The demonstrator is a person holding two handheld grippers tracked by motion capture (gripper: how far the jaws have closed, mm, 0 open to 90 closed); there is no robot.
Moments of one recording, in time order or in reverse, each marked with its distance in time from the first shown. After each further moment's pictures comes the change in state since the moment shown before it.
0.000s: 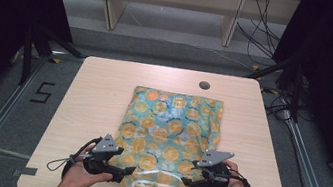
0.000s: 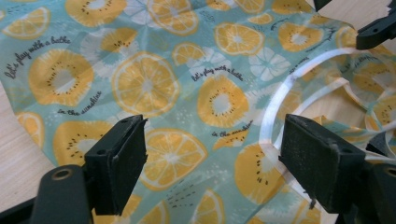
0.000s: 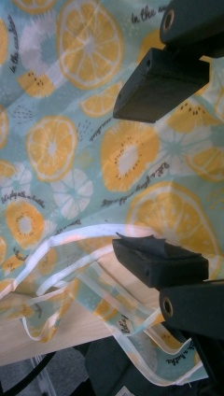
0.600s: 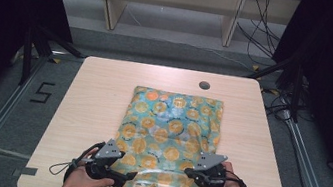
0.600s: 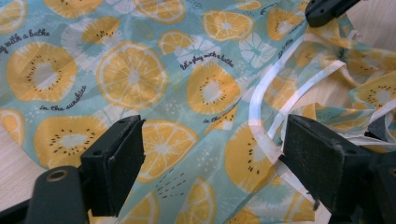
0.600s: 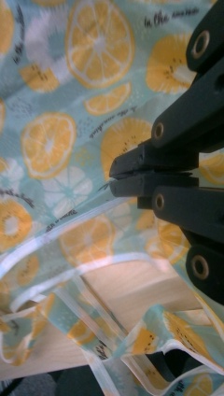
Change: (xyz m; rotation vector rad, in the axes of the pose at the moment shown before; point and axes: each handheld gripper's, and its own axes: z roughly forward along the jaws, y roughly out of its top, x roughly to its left) left arm -0.009 -0.005 0.006 0.007 -0.005 0.035; right arm -0.001 -0.003 0.008 0.027 -0.041 -0.122
